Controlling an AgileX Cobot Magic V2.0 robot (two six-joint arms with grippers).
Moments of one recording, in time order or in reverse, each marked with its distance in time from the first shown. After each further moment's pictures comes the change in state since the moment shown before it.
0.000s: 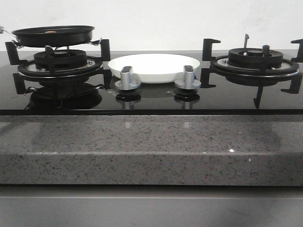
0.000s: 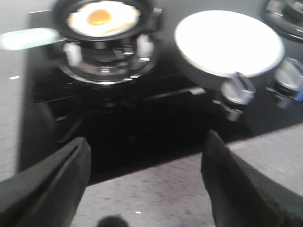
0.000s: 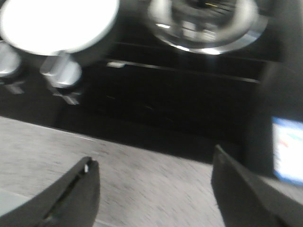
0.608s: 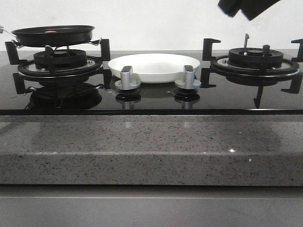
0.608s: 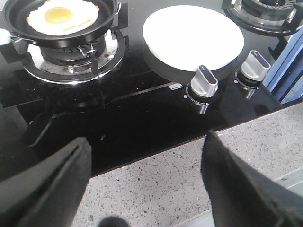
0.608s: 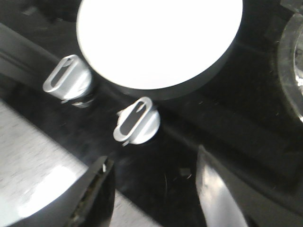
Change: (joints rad) left arm -0.066 0.000 0.000 -0.030 0.004 0.000; right arm 0.248 0.702 -0.582 -0.029 0.160 0.040
